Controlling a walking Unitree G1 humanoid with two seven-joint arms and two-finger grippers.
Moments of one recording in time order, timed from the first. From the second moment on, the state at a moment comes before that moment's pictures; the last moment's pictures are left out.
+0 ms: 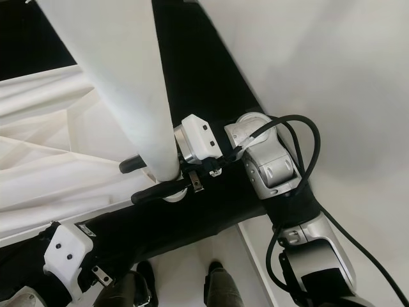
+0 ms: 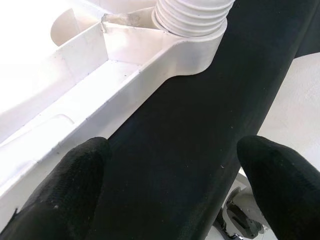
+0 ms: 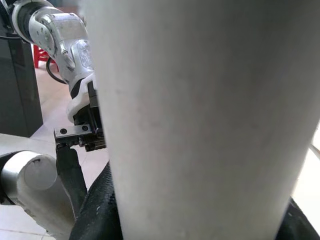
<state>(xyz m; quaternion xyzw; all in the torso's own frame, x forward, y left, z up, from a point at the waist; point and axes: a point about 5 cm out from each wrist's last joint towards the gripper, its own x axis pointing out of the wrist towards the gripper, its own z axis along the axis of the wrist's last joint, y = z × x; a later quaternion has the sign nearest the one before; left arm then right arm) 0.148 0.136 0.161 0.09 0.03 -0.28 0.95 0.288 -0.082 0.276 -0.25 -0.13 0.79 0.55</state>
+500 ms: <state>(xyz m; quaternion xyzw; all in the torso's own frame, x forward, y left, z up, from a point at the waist) 0.149 0.135 0.162 0.09 0.03 -0.28 0.95 0.300 -0.069 0.275 -0.18 -0.09 0.72 0.66</state>
